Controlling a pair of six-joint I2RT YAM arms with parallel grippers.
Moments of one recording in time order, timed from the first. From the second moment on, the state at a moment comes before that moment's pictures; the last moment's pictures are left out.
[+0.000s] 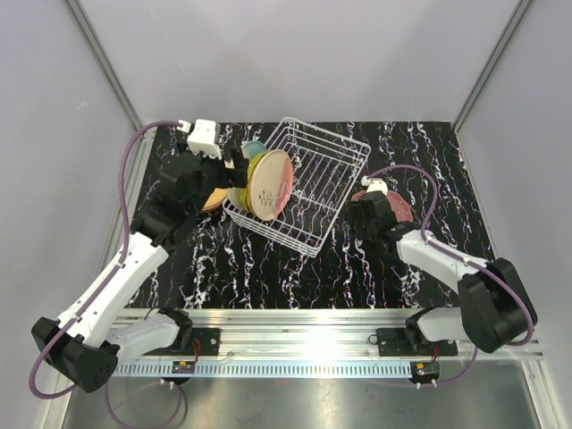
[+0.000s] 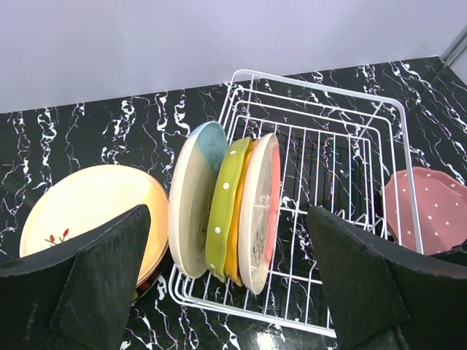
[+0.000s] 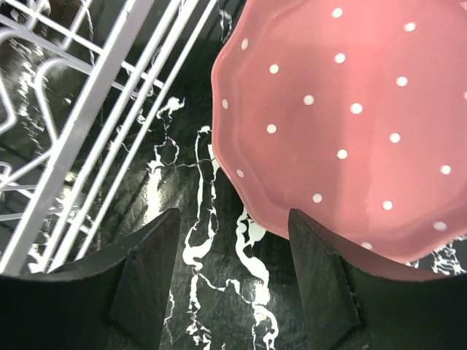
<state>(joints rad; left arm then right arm) -0.51 1.06 1.11 -0.21 -0.22 -0.13 0.48 1.31 0.68 -0.12 0.25 0.36</state>
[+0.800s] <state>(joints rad) -0.47 1.07 1.11 -0.22 -0.21 -0.16 0.45 1.56 0.78 -0.14 0.28 0.48</state>
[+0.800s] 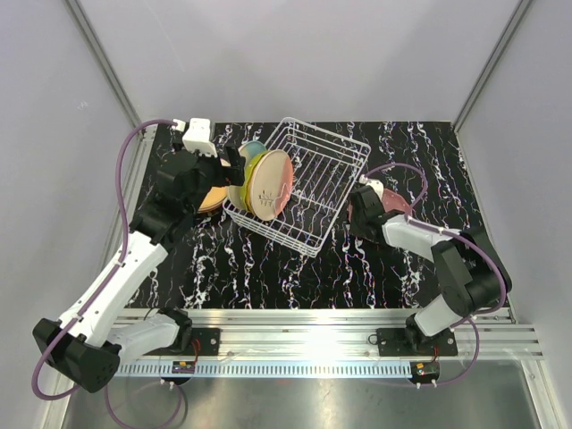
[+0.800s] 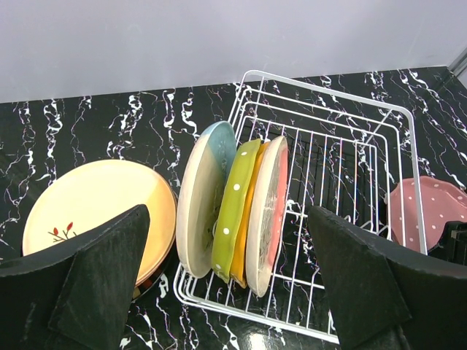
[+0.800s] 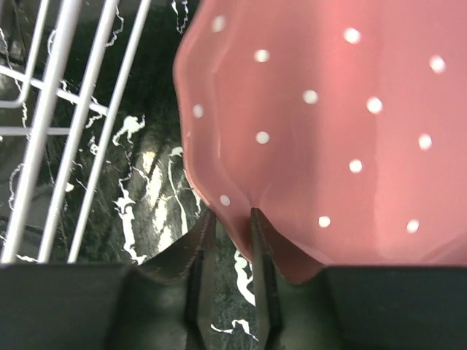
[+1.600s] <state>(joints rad) -0.47 1.07 1.11 -0.22 -0.21 -0.17 0.45 1.50 0.77 -0.27 0.24 0.63</state>
